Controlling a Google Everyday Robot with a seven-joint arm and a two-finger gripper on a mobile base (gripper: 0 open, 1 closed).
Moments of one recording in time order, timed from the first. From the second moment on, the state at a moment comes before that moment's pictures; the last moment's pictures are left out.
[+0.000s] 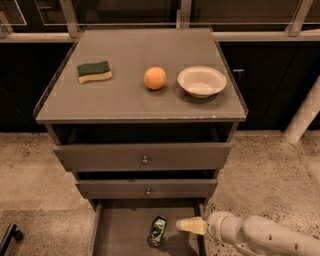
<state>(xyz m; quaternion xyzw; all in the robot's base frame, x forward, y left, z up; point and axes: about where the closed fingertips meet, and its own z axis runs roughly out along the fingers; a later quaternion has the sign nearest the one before) 0.455 -0.159 0.439 -0.12 0.91 0.22 0.34</state>
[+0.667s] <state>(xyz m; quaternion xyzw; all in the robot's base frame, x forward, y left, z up) 0.463 -0.158 0.419 -0.12 0.91 0.20 0.35</state>
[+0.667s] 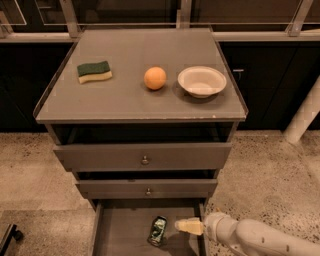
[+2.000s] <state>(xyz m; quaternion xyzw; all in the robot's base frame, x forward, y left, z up) 0.473 -0.133 0.382 -0.15 0.89 0.17 0.39</state>
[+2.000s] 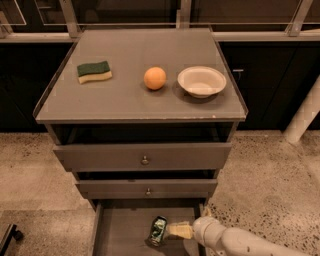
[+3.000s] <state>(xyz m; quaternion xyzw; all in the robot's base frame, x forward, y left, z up) 0.448 -0.078 0.362 -0.20 0.87 0.23 0.38</state>
